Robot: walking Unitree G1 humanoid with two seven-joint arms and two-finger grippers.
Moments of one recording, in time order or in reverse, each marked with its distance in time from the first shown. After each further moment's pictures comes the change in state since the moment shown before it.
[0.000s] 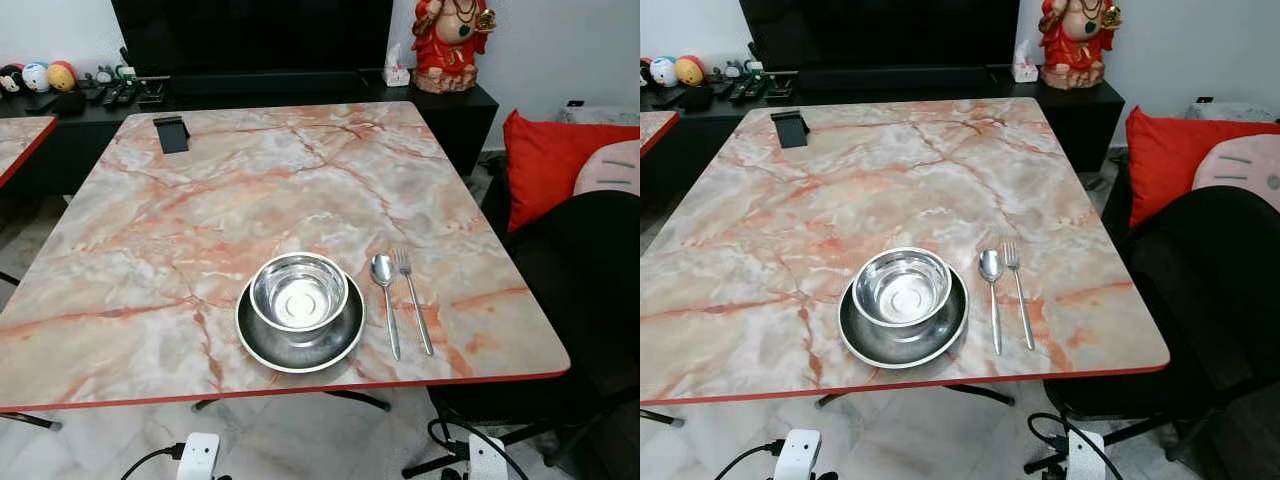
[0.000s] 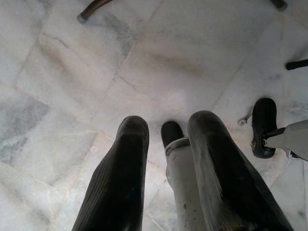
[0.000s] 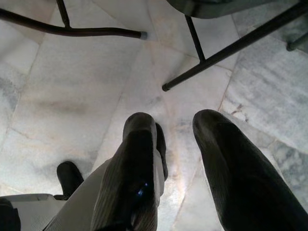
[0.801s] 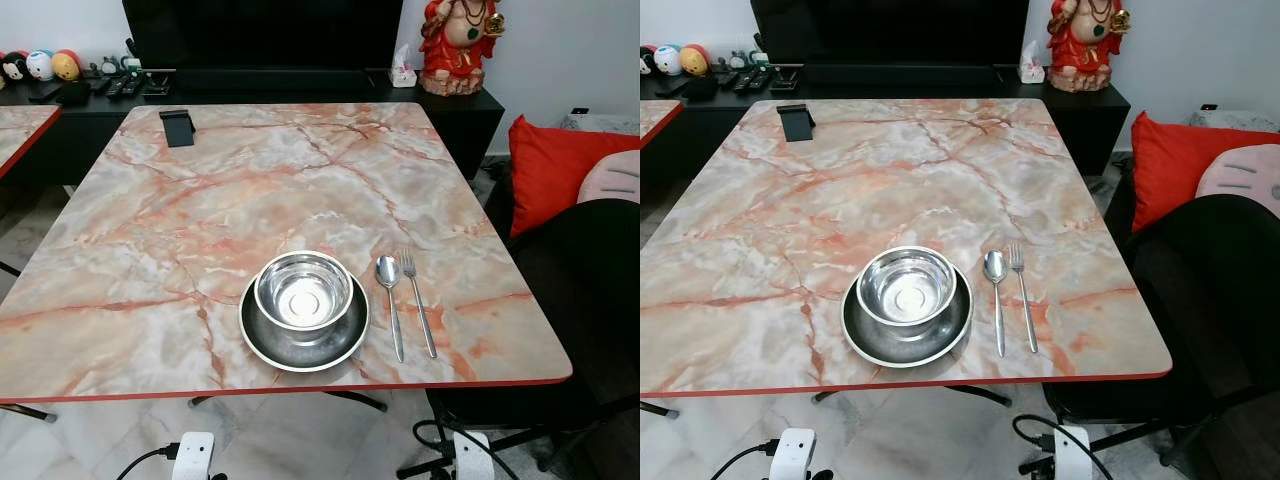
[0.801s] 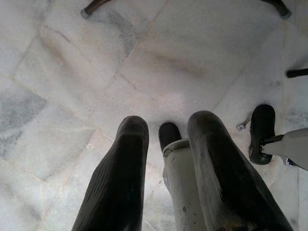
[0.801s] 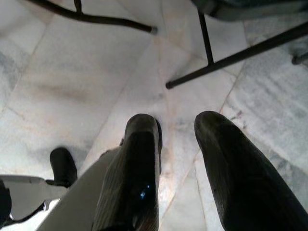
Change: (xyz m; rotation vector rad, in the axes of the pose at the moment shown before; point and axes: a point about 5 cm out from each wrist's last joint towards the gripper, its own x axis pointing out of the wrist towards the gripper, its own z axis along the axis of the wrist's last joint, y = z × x) left arm 0.000 0.004 0.001 -0.030 -0.005 0.032; right arm 0.000 0.010 -0.005 -0.093 0.021 0.039
